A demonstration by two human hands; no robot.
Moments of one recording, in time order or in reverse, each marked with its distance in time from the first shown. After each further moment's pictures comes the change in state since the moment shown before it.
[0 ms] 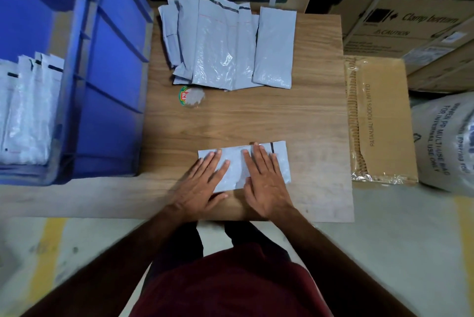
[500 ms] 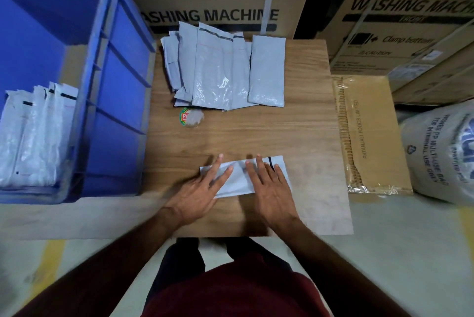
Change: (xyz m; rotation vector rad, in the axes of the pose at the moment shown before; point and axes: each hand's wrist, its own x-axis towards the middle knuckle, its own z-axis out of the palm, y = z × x) left_hand 0.019 -0.009 -0.050 0.014 0.051 0.082; right_hand 0.005 -0.004 -0.027 -0.237 0.089 0.031
